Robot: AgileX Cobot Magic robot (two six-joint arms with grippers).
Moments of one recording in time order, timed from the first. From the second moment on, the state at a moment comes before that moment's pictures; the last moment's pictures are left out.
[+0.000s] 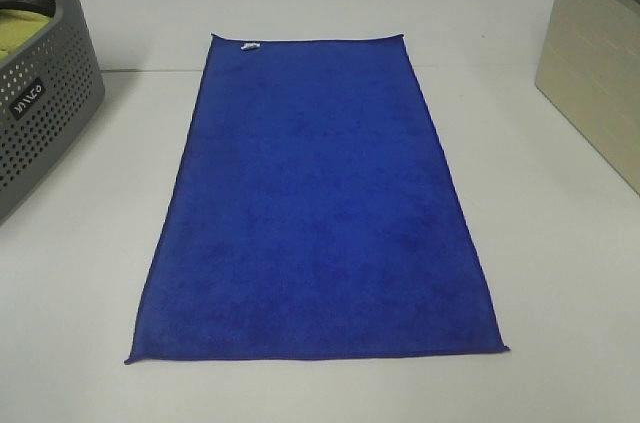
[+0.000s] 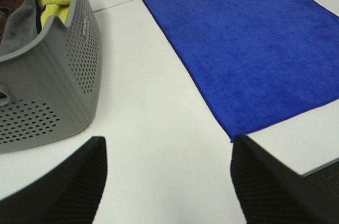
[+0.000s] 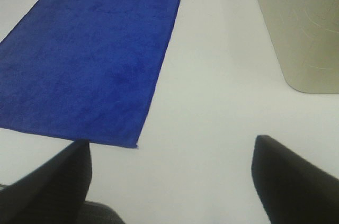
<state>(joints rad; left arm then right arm) -0.03 0.00 -0.51 -0.23 1.06 0.33 0.02 -0.01 -0.50 0.16 1.07 -0.16</state>
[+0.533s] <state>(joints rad) -0.03 0.00 -0.51 -0.23 1.06 0.33 0.02 -0.01 -0.50 0.16 1.07 -0.16</state>
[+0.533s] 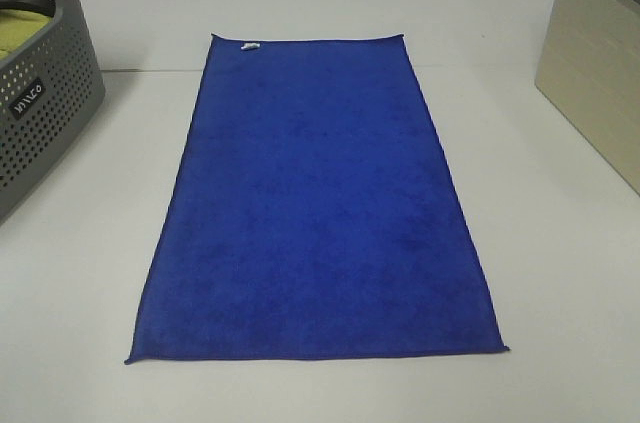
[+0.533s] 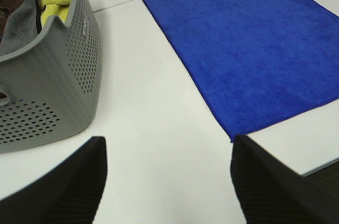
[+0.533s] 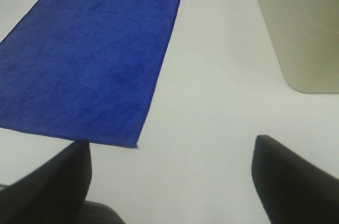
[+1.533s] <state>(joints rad) -0.03 0.00 -0.51 -0.23 1.06 0.33 0.02 -0.01 -0.50 0.16 1.07 -0.16</state>
